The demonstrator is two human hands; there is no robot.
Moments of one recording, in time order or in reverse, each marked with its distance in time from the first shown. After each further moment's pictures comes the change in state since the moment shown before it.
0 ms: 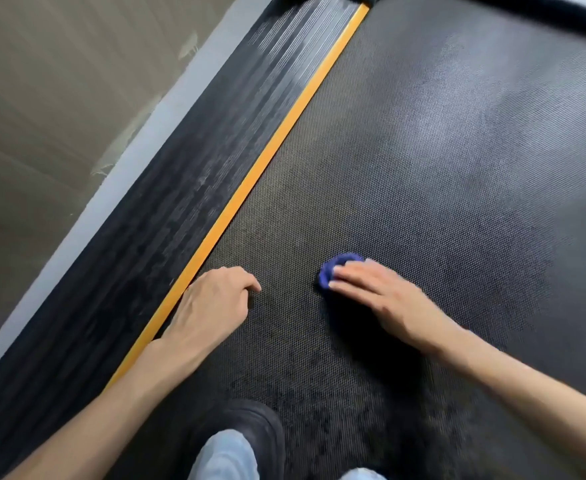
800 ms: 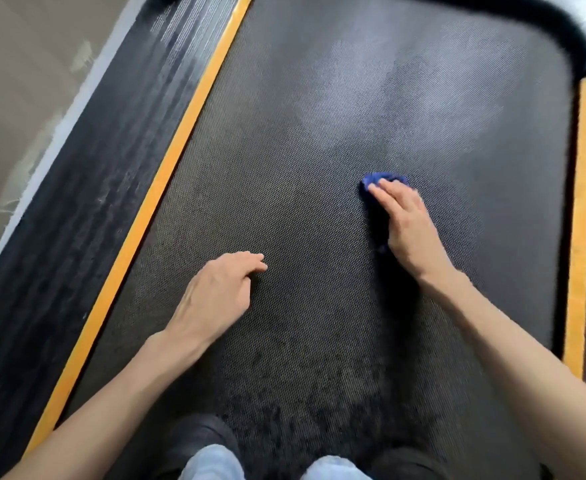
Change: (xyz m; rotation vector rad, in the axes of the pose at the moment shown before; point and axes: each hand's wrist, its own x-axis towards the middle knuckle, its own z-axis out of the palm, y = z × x) left_hand 0.033 0.080 0.031 -0.112 -0.025 0.293; right_hand -0.059 0.080 -0.046 -0.028 0.256 0.817
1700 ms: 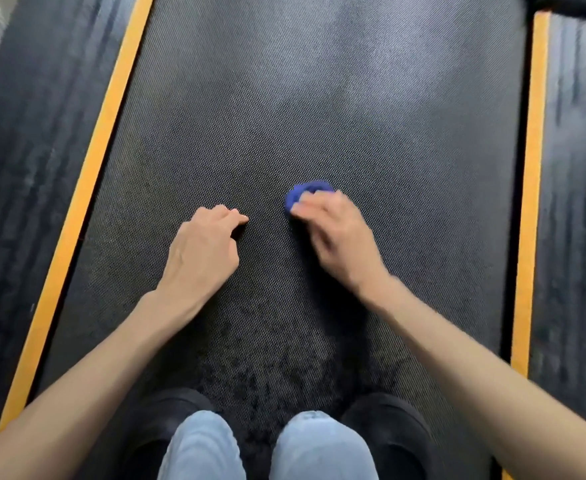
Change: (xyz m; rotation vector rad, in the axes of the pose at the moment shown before) left_hand 0.025 0.021 0.022 0.252 0.017 0.062; right_hand -0.058 -0.060 0.017 0.158 0.082 -0.153
